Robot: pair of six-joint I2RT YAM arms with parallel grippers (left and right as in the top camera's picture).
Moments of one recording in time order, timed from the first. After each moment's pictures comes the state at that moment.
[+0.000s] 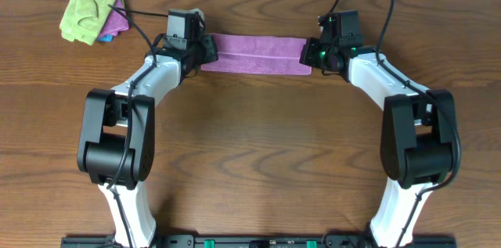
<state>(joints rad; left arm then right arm) -0.18 2.05 1.32 -0.13 0.23 -0.41 0.16 2.06 1.35 -0.23 -0.29 0.44</state>
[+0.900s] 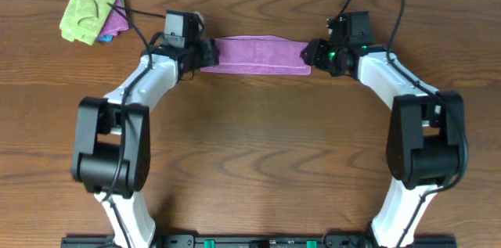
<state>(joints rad) -0.18 1.96 1.32 -0.26 0.23 -0.35 0.11 2.04 1.35 -0.30 -0.35 0.45</state>
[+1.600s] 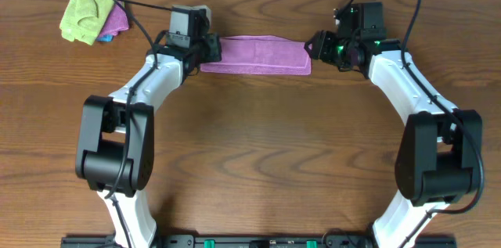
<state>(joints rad) -0.22 2.01 1.33 -0.18 0.23 -0.32 0.10 1.93 1.36 -0.41 -0.37 0.40</state>
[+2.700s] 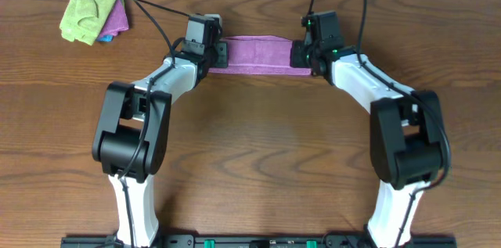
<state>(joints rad) -0.26 2.13 1.33 -0.06 0.08 -0.22 0.26 2.10 1.37 -0.22 -0.06 0.30</state>
